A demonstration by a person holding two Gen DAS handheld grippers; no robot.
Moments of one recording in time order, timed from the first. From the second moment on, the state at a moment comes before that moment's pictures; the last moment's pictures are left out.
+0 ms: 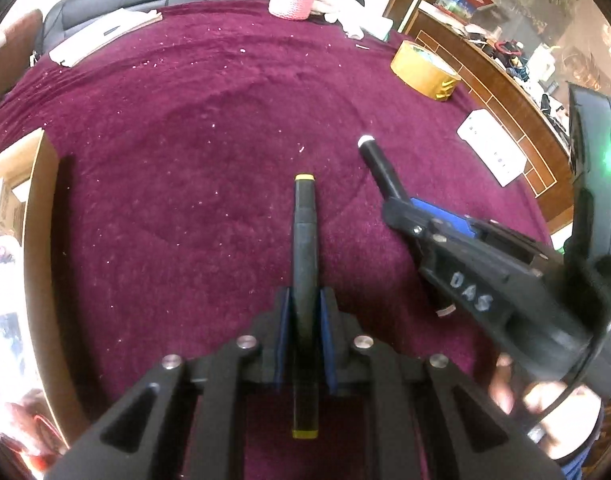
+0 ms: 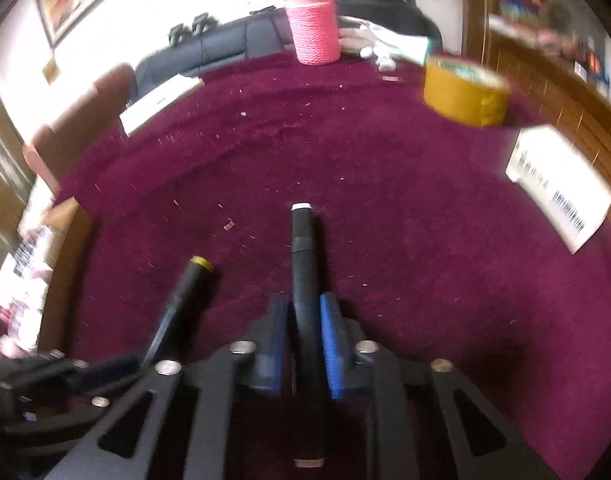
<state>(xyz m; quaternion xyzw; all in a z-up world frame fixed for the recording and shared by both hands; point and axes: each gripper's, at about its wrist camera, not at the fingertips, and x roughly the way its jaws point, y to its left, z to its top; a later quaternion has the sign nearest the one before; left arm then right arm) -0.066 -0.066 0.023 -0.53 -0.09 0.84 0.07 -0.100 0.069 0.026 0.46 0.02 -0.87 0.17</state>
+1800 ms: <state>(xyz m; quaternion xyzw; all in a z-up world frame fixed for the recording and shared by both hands) 0.123 -0.266 0.093 -0.34 -0.27 0.90 0.02 0.054 -0.079 0.091 0.39 -0.03 -0.80 0.45</state>
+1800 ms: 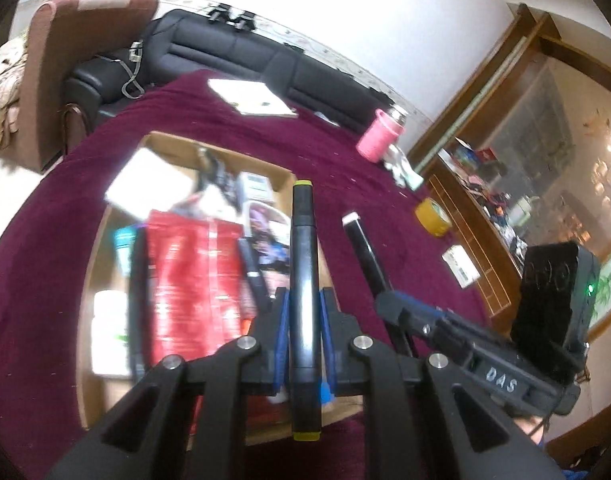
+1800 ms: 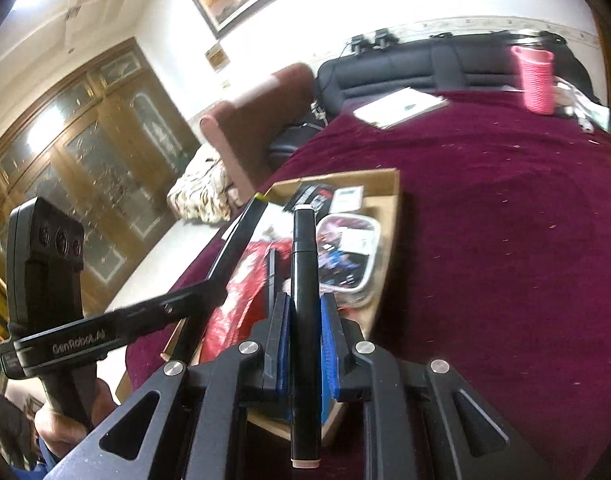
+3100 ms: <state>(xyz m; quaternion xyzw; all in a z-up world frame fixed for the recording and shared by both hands) 0.111 -0.311 0.054 -0.37 -0.29 0.88 -0.03 0.012 -0.142 0.052 0.45 0.00 -0.79 0.42</state>
